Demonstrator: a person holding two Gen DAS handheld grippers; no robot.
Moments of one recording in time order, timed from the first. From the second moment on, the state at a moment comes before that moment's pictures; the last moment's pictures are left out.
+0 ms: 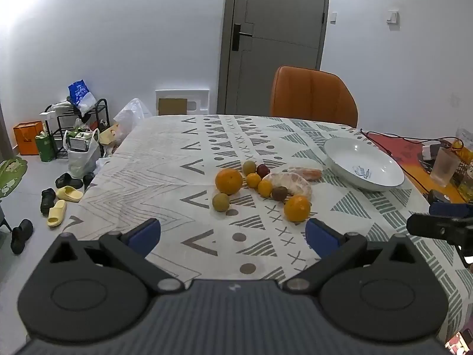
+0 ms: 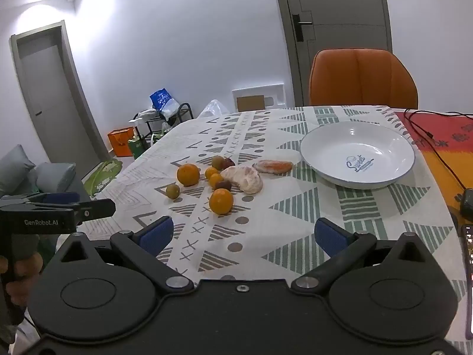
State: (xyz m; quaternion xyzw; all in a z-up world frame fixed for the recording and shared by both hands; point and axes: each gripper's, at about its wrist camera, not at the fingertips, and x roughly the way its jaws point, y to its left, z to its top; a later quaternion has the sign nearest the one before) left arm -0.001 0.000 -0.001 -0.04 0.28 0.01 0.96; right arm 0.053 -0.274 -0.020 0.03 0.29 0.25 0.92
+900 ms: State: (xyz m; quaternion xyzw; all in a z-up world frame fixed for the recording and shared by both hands) left arm 0.000 0.003 -0.001 -0.05 0.28 0.02 0.96; right arm 0.056 -0.274 -0.021 0.04 0.29 0.25 0.92
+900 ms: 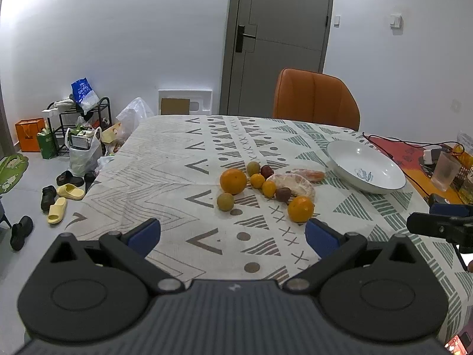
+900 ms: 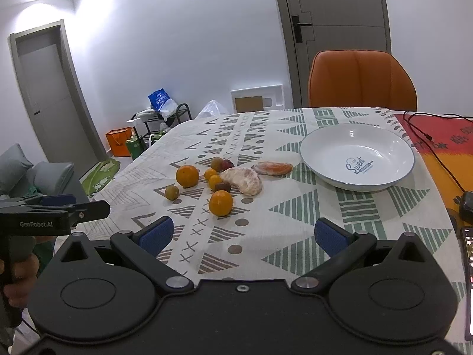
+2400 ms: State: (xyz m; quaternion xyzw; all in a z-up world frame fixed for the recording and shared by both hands) left arm 0.000 0.002 -0.002 -0.05 0.28 0.02 0.96; right arm 0.054 -0.273 -0.024 0.03 0.28 0.24 0.93
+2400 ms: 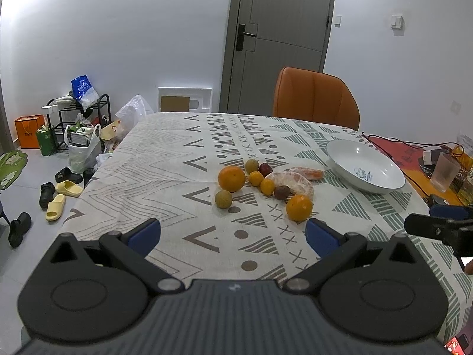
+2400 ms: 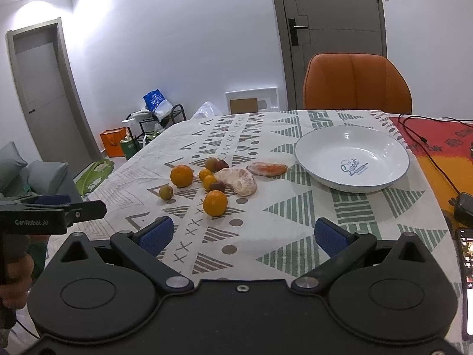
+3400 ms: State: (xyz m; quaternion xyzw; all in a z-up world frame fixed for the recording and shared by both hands) left arm 0.043 0.025 -0.031 -0.08 0.28 0.03 0.96; right arm 0.105 -0.279 -0.053 0.05 0.31 0.23 0.92
